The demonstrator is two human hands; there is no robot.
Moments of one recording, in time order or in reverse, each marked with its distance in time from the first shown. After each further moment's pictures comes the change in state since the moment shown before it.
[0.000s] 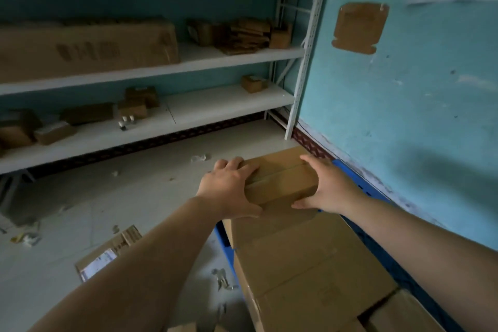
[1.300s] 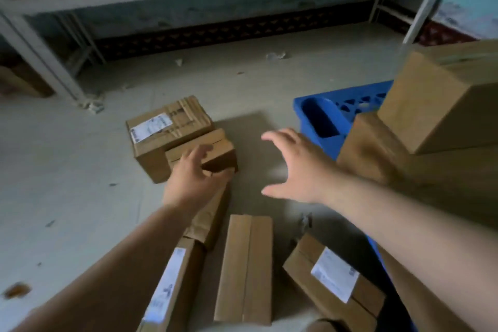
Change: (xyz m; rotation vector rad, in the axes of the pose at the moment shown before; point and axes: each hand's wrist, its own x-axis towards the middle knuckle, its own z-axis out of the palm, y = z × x) left_hand -0.160 -0.294 0.483 -0.546 0.330 -0.653; right_hand 0.028 0.015 0.561 -0.074 -0.212 -0.549
